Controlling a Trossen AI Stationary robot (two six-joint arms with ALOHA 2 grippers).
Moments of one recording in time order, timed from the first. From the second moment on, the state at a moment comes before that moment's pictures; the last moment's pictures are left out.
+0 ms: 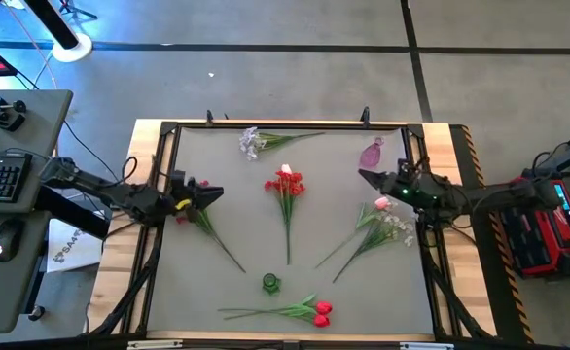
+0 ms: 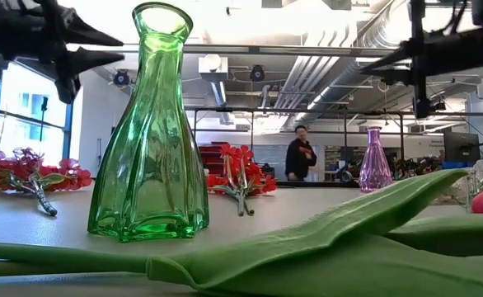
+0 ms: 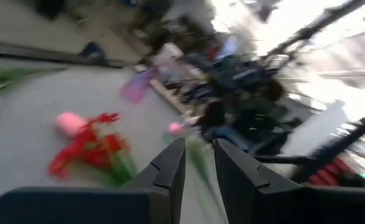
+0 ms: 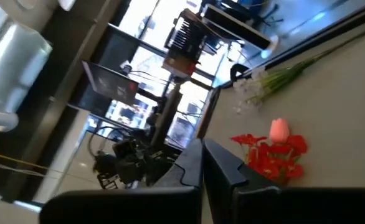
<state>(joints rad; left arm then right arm) -0.32 0.43 0.15 0.23 -0.64 -0.74 0.01 0.54 0.19 0.32 0.50 1.12</state>
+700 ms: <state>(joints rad) -0.24 0.70 0.28 -0.03 -0.47 -1.20 0.01 0.92 0.39 0.26 0.33 1.12</state>
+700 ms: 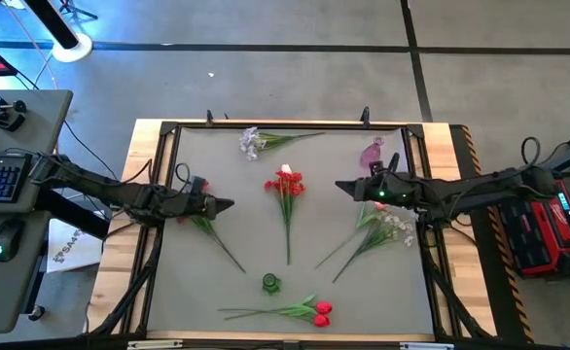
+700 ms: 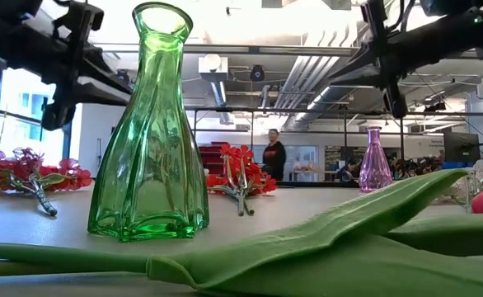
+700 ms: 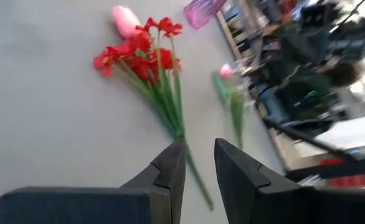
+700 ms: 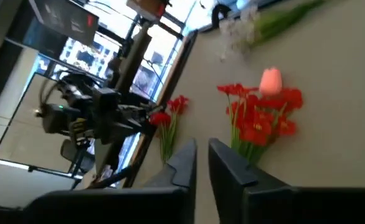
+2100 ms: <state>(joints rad) 0.47 1.60 1.18 -0.49 0.11 -0.30 0.00 0.98 0.39 0.14 0.14 1.38</state>
